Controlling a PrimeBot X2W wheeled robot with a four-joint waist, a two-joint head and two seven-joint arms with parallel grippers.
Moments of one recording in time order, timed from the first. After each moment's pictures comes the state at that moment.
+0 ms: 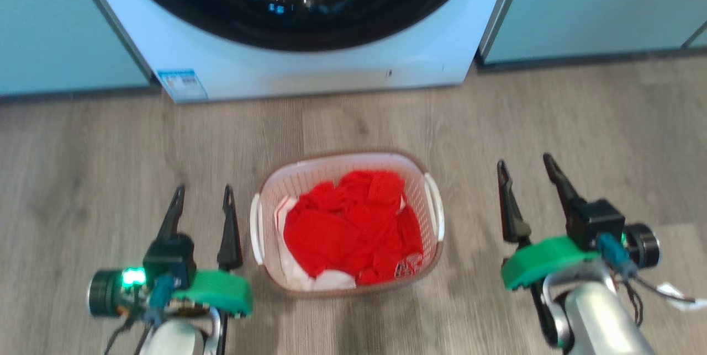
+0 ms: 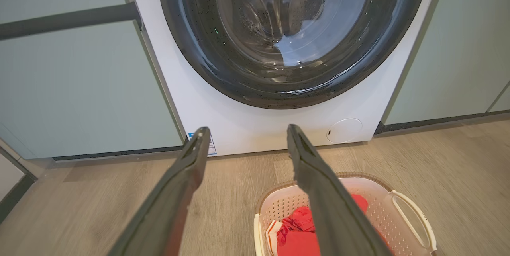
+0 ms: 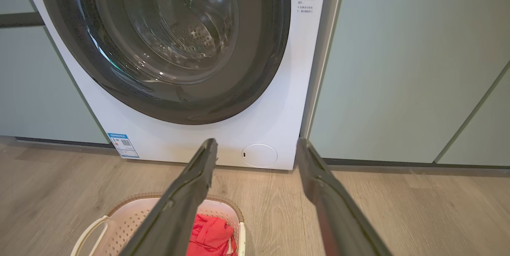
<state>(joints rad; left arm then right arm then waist) 0.01 0.06 -0.18 0.12 -0.05 0.11 -0.25 -0.11 -0.04 0.15 0.17 0.11 0.12 -0.25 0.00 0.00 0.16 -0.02</state>
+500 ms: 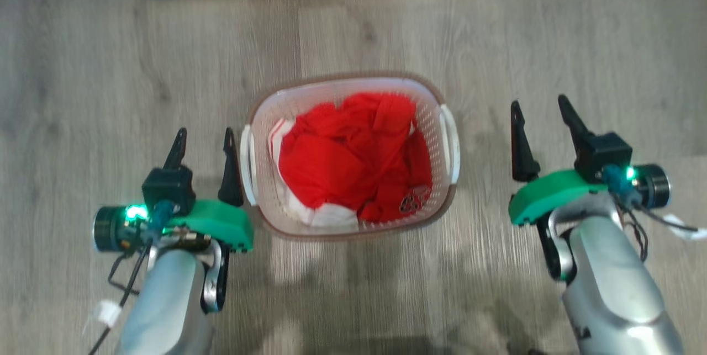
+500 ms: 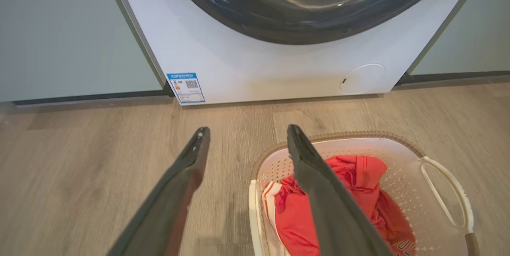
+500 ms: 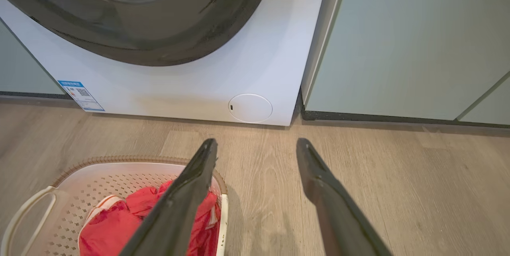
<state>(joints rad) -0.26 0.04 -0.19 0.35 -0.11 0.09 -0.25 -0.35 -0.04 0.10 0.36 0.09 0.12 -0.25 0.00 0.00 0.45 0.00</state>
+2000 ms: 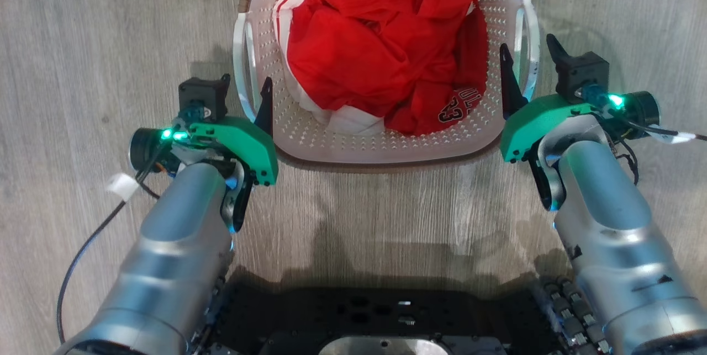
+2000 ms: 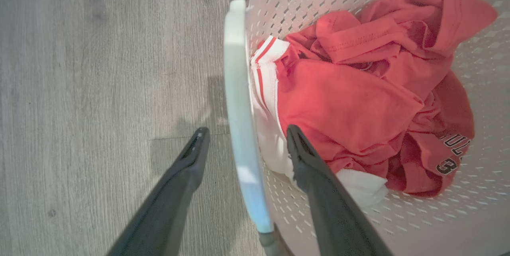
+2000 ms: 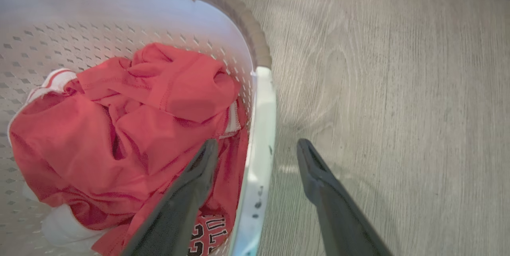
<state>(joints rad) -0.71 0.03 -0.44 0.90 -0.38 0.01 -0.25 -0.68 -0.06 0.17 0.72 0.10 0.12 -0.25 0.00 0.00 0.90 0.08</state>
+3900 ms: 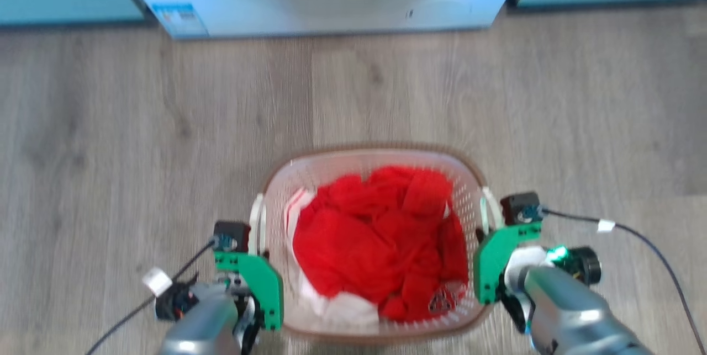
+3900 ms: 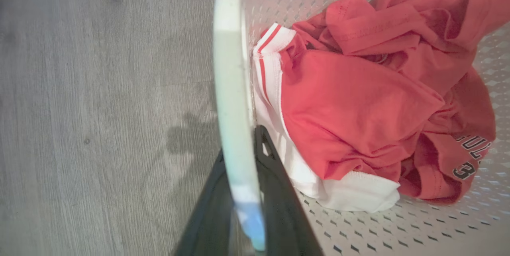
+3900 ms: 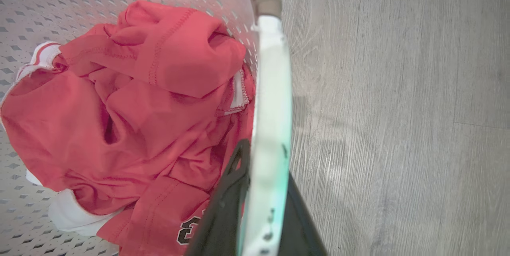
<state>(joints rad) -0.53 0.01 -0.80 1.21 -0.72 0.00 -0.19 -0.59 -0.05 0.67 1.17 0.63 0.12 -0.14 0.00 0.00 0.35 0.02</state>
